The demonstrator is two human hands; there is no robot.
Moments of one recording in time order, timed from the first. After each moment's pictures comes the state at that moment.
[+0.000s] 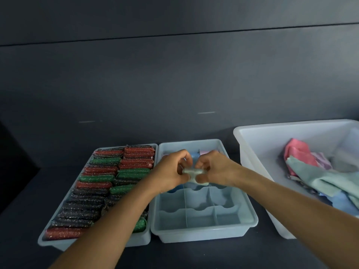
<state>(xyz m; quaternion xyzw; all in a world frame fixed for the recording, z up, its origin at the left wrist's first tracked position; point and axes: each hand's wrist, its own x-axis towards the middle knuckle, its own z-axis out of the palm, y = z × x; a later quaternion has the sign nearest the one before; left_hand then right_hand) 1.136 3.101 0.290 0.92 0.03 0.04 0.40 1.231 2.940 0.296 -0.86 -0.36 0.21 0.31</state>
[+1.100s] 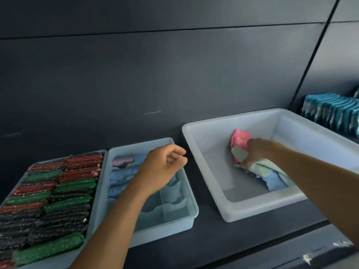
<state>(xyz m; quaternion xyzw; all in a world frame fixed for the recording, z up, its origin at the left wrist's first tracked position) 1.165 2.995 0.314 0.89 0.01 0.09 0.44 1.334 2.736 0.302 -0.98 -0.09 0.13 -0.07</state>
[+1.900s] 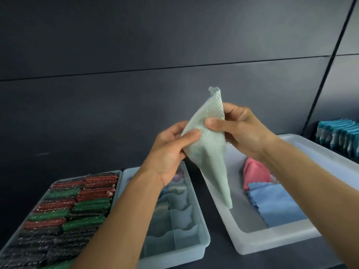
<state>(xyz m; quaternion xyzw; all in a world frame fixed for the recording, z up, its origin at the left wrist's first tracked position) 1.178 2.980 0.401 0.64 -0.03 0.10 0.76 1.254 2.817 0.434 -0.61 -0.35 0.14 0.70</state>
